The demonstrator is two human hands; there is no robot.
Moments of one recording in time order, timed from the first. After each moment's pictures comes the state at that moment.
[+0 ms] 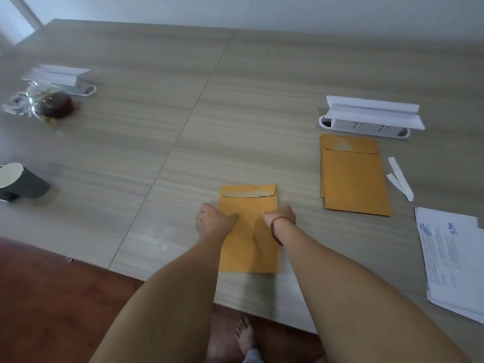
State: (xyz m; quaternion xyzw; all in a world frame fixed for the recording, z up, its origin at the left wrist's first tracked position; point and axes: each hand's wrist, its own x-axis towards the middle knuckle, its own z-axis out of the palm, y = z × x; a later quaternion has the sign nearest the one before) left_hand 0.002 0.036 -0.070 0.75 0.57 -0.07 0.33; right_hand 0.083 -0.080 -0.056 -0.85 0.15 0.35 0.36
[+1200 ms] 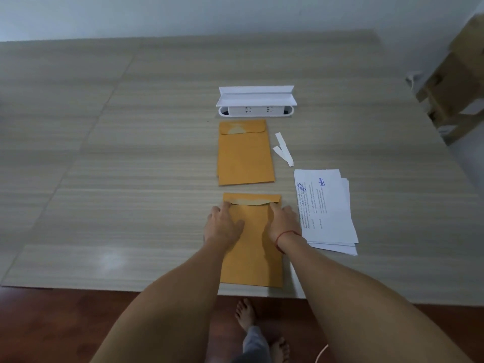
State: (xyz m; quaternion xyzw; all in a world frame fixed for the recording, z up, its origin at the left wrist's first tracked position) left_hand 0.054 -0.224 -0.076 0.91 0.29 -0.13 0.27; right_hand 0.106 -0.366 -0.071 -0.96 -0.06 0.23 0.16
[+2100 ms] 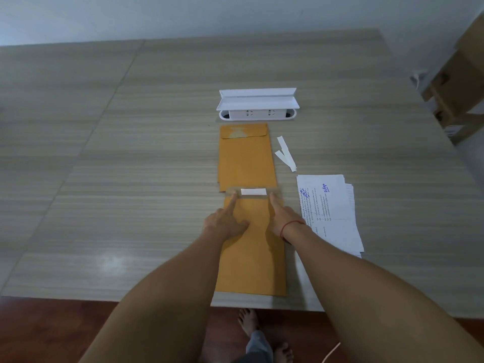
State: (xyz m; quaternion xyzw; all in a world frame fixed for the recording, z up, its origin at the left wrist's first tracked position) left_hand 0.088 -0.206 -0.065 0.92 0.22 -0.27 0.18; right_hand 0.142 -0.362 -0.059 -0.93 -0.09 0.33 0.14
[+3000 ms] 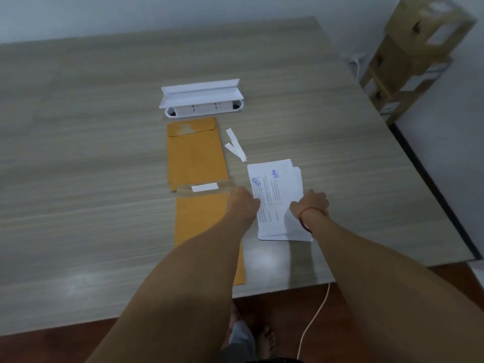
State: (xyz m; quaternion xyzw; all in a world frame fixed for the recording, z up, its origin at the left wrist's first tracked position) left_hand 0.150 -0.345 -0.066 0.87 0.24 -0.15 0.41; right_hand 0.167 -0.499 -0.049 -0.93 0.21 0.22 0.21
